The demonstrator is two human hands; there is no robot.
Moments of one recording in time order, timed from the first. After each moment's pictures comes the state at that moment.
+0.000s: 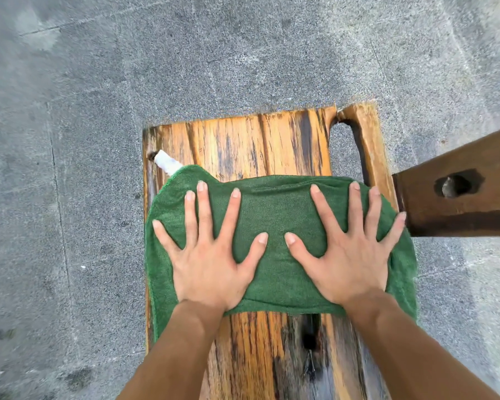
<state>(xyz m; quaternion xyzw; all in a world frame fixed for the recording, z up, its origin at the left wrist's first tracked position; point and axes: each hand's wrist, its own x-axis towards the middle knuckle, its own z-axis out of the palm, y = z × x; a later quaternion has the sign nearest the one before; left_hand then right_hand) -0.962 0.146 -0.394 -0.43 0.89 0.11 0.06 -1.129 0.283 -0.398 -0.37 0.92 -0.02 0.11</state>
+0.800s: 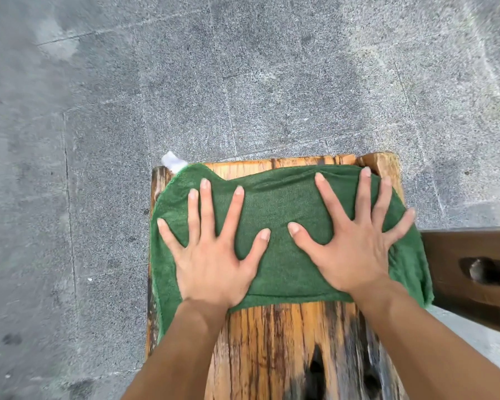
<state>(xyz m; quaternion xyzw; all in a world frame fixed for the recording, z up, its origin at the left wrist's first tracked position) -1.012 0.088 -0.398 -0.47 0.87 0.11 0.04 -1.197 0.204 -0.403 -0.36 0.91 -0.09 0.15</state>
